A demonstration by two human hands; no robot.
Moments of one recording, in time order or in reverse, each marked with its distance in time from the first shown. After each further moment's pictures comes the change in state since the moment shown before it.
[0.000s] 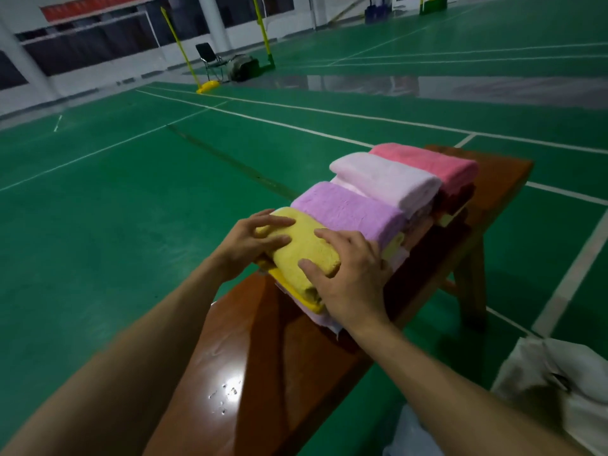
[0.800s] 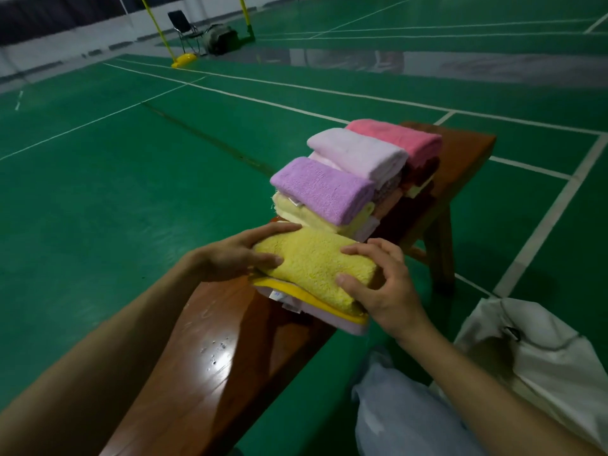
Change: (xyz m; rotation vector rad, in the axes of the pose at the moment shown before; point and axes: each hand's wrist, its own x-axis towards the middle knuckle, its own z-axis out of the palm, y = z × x) left_hand -0.057 0.010 0.016 -0.113 -0.571 -0.193; right_hand -0.062 0.048 -0.066 0.382 -0.169 0.118
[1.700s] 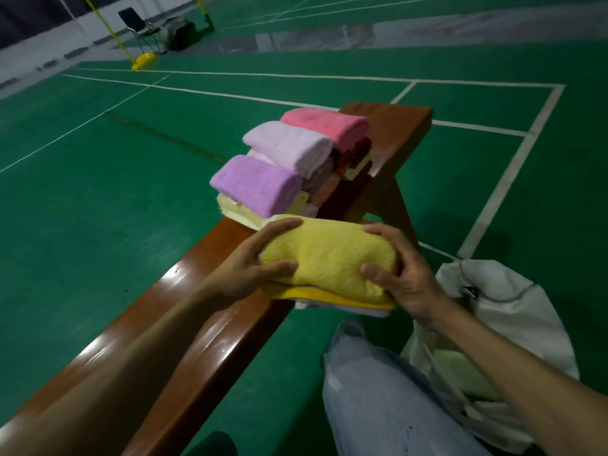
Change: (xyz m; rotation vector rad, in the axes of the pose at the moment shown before) left_hand 0.025 0.040 0.127 0.198 0.244 0.199; right_hand -0.030 0.040 -0.114 0.286 -0.062 0.033
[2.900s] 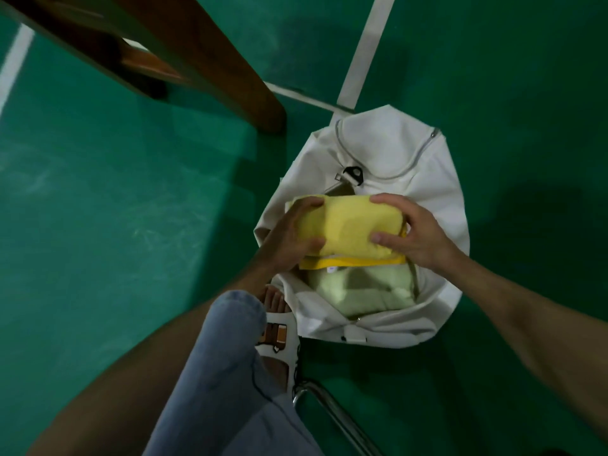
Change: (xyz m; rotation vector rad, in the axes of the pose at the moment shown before) left_hand 0.221 -0.285 0.387 -0.068 -0.394 -0.234; right_hand -0.101 0.332 -0.271 -0.364 0.124 0.599
